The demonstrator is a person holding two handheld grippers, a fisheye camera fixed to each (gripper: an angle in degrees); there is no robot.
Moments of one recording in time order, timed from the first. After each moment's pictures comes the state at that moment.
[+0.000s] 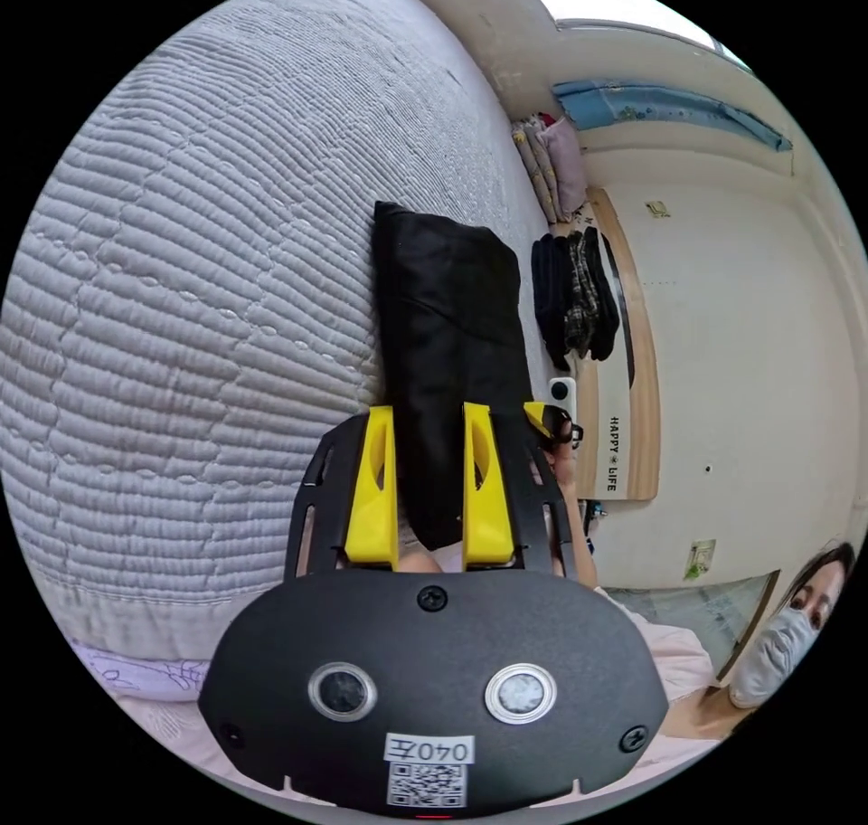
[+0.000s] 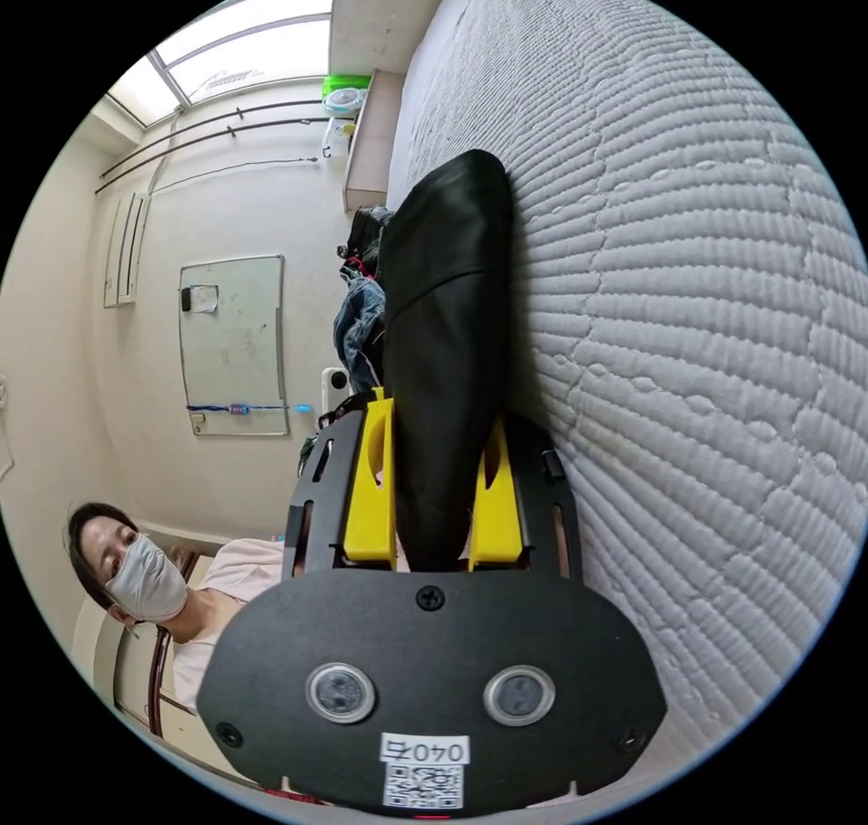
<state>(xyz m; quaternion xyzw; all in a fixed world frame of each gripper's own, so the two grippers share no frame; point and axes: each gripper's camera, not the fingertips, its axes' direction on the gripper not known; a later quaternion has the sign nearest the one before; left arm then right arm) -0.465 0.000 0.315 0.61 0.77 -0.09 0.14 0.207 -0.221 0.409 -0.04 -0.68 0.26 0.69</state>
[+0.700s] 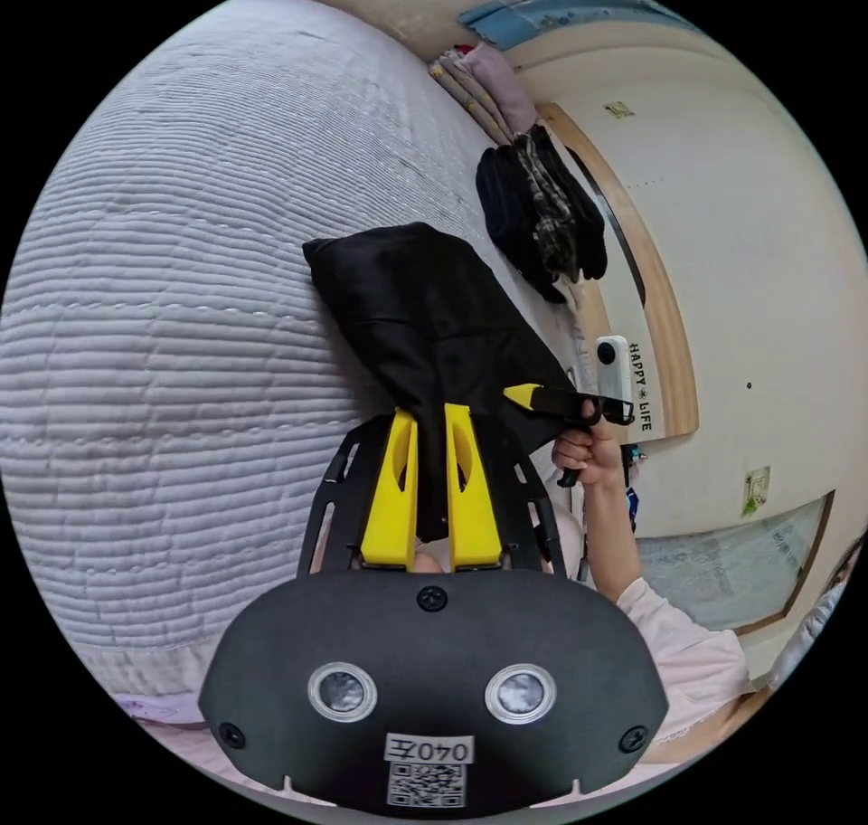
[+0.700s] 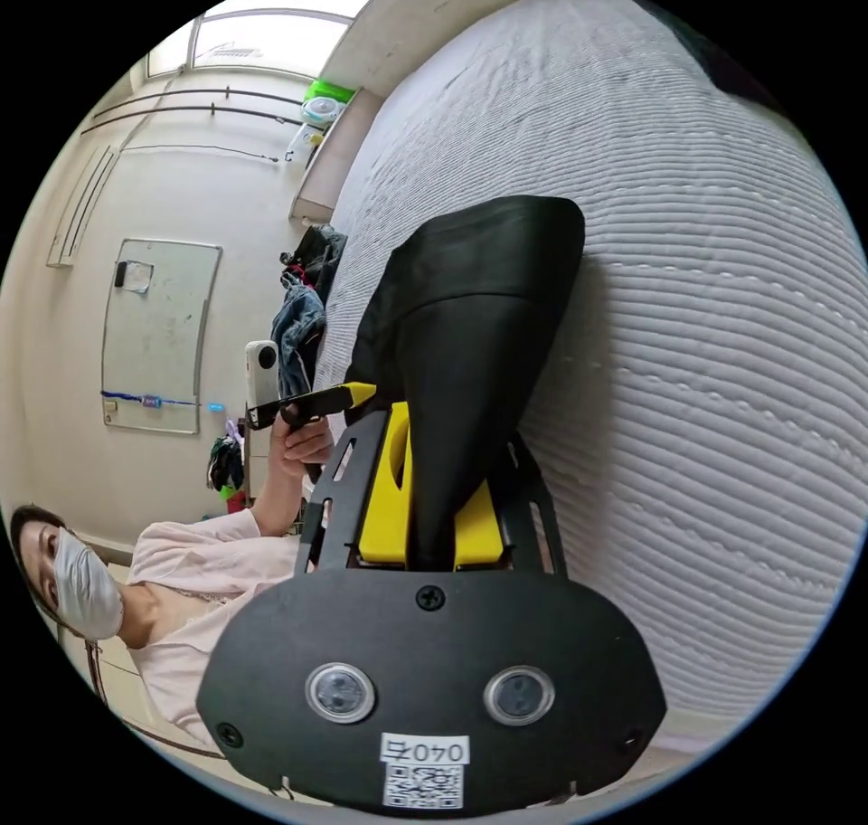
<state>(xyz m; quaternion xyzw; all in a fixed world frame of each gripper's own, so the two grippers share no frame) -0.436 0.066 0.034 0.69 0.68 -0.04 0.23 0.291 -0.117 0.308 -0.04 -0.53 0.26 0.81</state>
